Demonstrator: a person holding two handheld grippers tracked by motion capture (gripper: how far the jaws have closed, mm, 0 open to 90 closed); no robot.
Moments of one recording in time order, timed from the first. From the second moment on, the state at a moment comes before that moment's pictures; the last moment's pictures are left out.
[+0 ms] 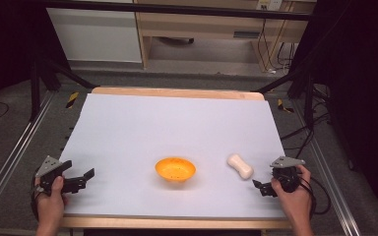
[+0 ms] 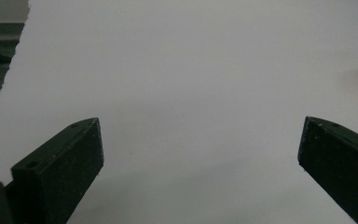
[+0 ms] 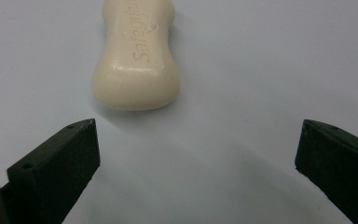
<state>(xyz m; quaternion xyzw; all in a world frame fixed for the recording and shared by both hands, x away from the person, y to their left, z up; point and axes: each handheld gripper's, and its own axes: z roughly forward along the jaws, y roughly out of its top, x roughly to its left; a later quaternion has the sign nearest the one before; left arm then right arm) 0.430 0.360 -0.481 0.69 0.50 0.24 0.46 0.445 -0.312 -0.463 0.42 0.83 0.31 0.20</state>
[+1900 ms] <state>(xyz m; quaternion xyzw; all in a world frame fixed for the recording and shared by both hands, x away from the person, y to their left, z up) 0.430 0.361 -0.481 0.69 0.50 0.24 0.46 0.514 -0.231 -0.433 0.43 0.88 0.20 0.11</state>
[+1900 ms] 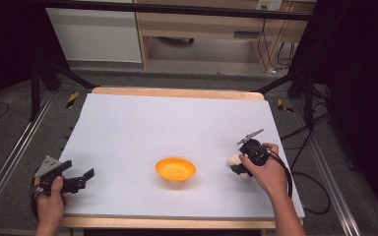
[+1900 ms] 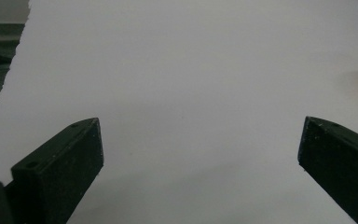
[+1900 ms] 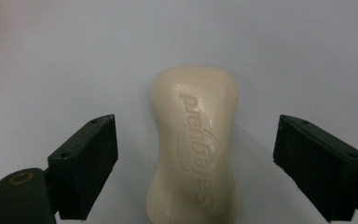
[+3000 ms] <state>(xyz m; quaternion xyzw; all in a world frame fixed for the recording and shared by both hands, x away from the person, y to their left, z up) 0.430 0.361 -0.481 0.69 0.50 0.24 0.46 0.512 -0.235 -0.455 0.44 0.88 0.18 0.09</state>
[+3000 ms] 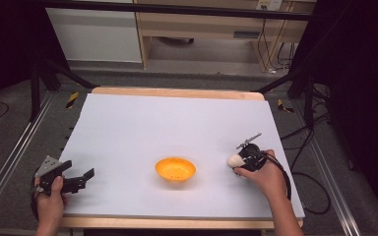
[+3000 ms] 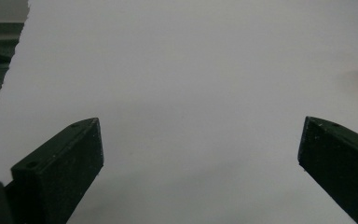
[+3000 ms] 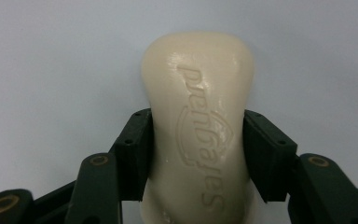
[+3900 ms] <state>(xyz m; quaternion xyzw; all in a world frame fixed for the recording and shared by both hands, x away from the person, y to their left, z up) 0.430 0.360 -0.481 0.69 0.50 0.24 0.46 0.508 -0.239 -0.441 0.40 0.88 0.22 0.09</state>
